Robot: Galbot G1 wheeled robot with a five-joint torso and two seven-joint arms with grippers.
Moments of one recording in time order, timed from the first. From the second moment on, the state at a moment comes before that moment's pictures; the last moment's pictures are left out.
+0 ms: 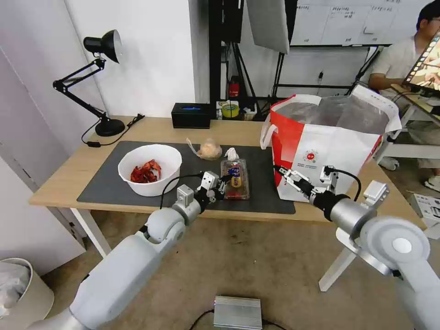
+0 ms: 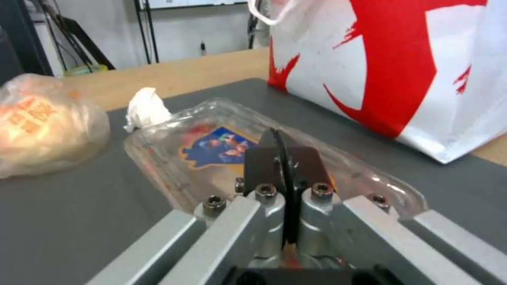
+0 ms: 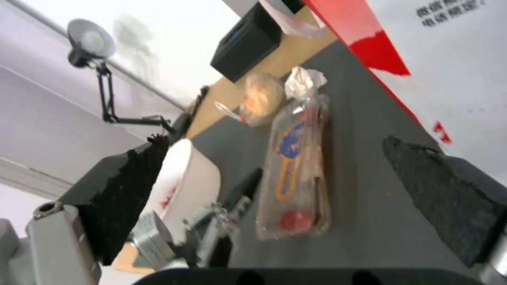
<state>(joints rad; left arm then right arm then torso) 0.72 -1.11 0.13 -1.63 -0.53 0.14 0.11 -1.12 0.94 0.51 2.18 1.68 -0.46 0.48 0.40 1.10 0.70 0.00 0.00</state>
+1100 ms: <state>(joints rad) 0.74 -1.13 0.15 -1.61 -0.46 0.11 0.13 -0.92 1.06 0.34 1.97 1.65 -0.44 0.52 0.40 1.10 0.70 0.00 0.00</state>
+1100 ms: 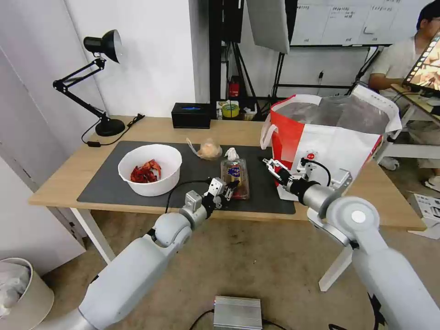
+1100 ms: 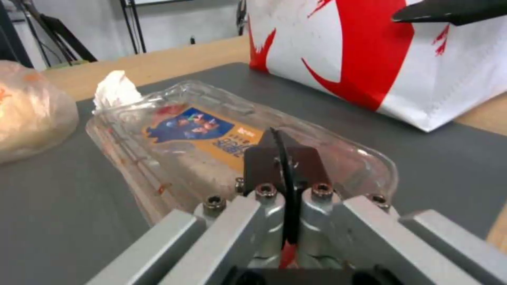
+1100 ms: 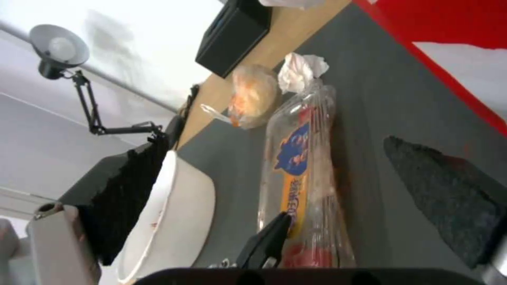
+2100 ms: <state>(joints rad) 0.74 -1.15 0.15 -1.61 -0.46 0.11 0.13 -0.76 1.15 0.23 1.79 1.57 -0.46 0.55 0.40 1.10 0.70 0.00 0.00</state>
